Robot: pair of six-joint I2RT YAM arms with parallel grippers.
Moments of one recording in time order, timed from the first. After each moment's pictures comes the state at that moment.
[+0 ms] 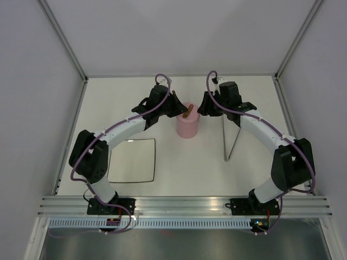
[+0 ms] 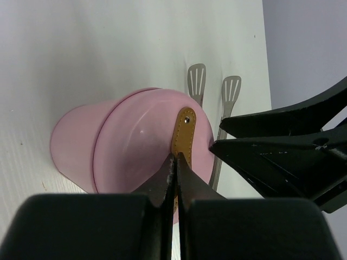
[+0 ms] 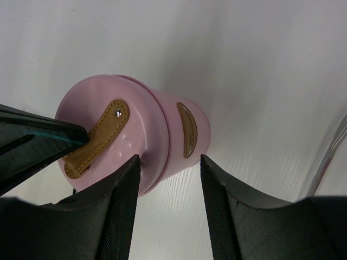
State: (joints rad) left arm -0.60 1.70 1.27 -0.06 0.12 -0.78; right arm 0.37 1.56 1.20 -0.29 -0.19 0.37
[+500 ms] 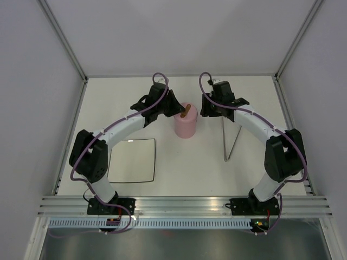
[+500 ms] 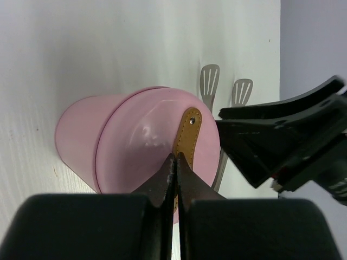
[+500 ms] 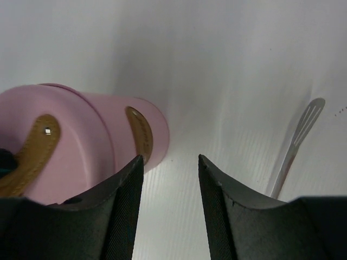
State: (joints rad) left arm -0.59 1.71 1.32 -0.17 0.08 -0.80; right arm 0.39 1.66 1.28 -0.35 -0.06 0.31
